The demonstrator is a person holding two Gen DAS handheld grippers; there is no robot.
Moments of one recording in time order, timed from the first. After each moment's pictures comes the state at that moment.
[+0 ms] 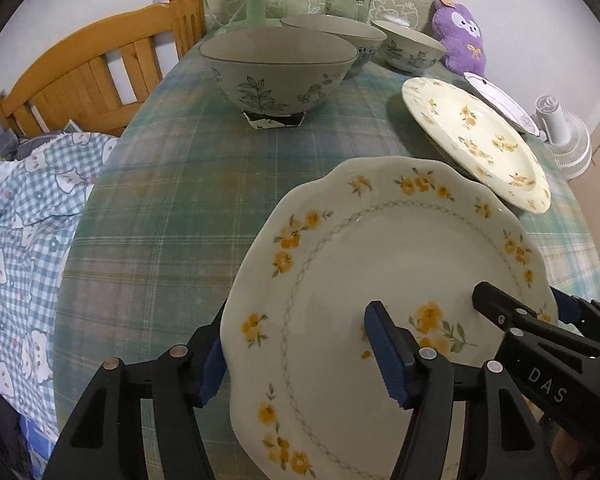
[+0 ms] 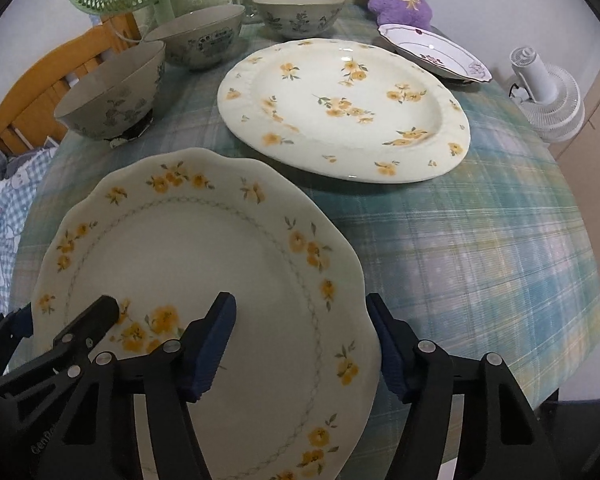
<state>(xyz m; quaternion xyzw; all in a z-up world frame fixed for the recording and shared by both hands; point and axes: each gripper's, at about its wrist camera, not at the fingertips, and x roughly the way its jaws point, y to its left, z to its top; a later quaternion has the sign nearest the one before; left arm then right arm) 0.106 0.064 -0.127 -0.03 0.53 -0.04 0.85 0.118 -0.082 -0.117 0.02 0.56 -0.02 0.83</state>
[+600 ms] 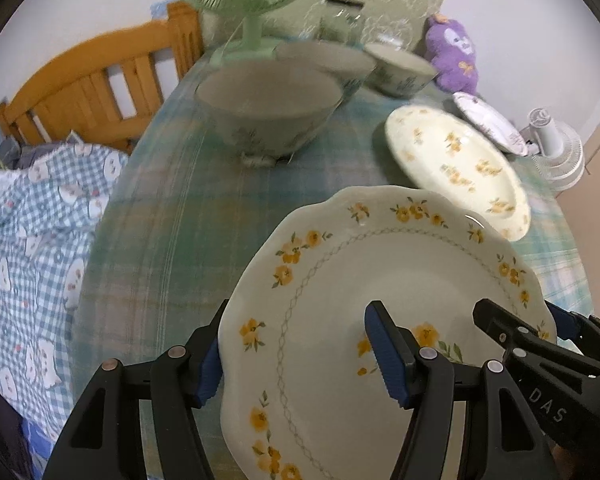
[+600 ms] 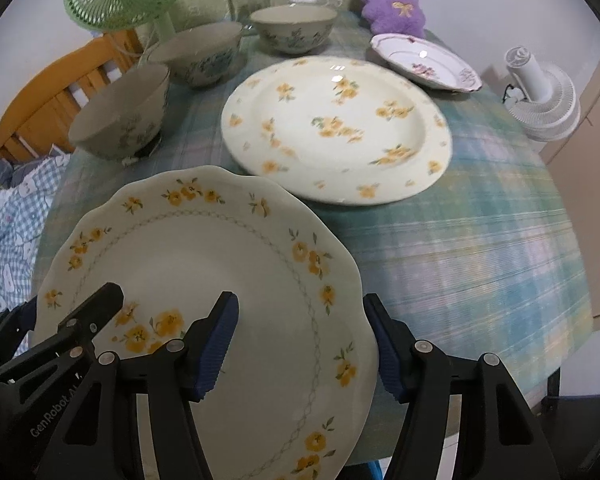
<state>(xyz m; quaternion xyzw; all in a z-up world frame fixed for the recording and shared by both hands) 0.107 0.057 -0.091 -0.03 0.51 -0.05 0.86 0.114 -0.092 -0.077 0.03 0.55 -0.03 0.83</state>
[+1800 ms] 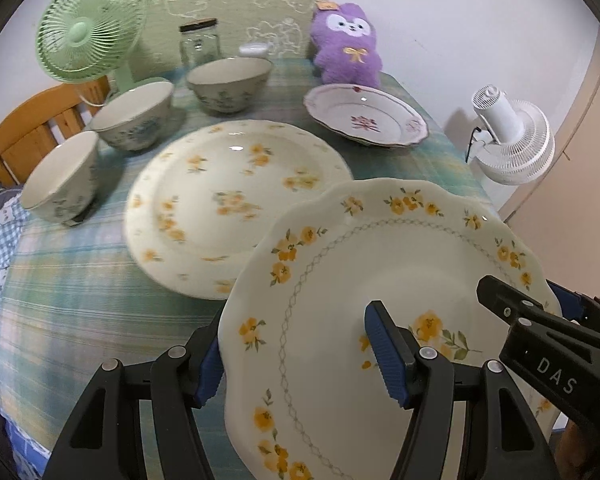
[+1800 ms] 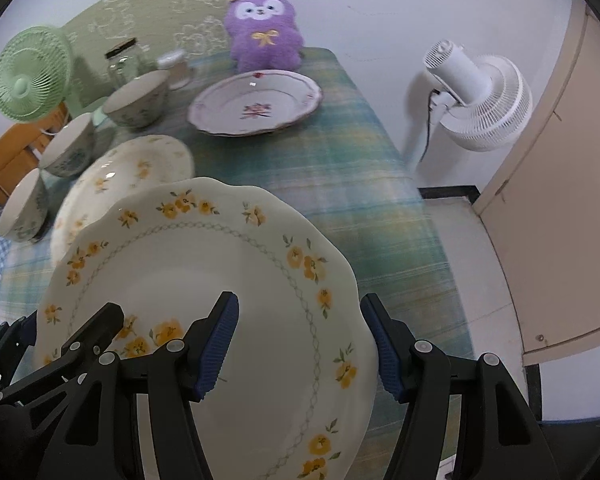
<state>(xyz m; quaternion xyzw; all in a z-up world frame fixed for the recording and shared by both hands) 0.135 -0.179 -0.086 -0.01 0.49 -0.06 0.87 0.141 -0.340 -0.067 0.04 0.52 -0.05 0.85</state>
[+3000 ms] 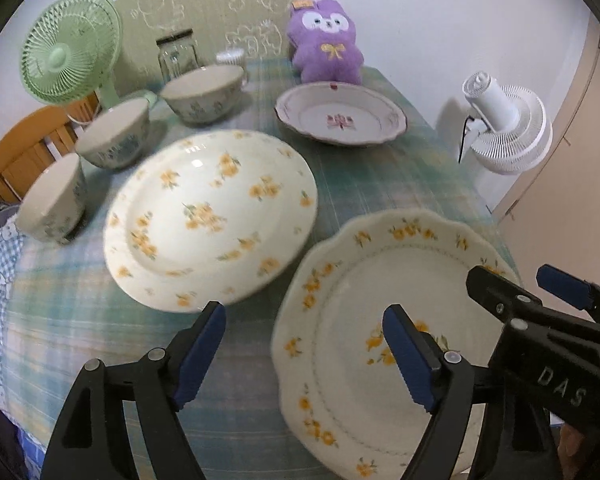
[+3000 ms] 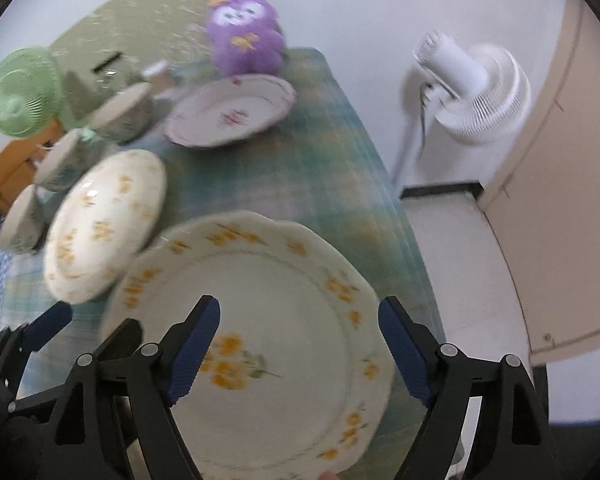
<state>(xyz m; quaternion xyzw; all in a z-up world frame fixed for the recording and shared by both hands) 0.139 -0.211 -0.072 0.02 0.49 -0.06 0.87 0.146 -0.357 -0.055 0.05 0.51 -0.02 0.86</state>
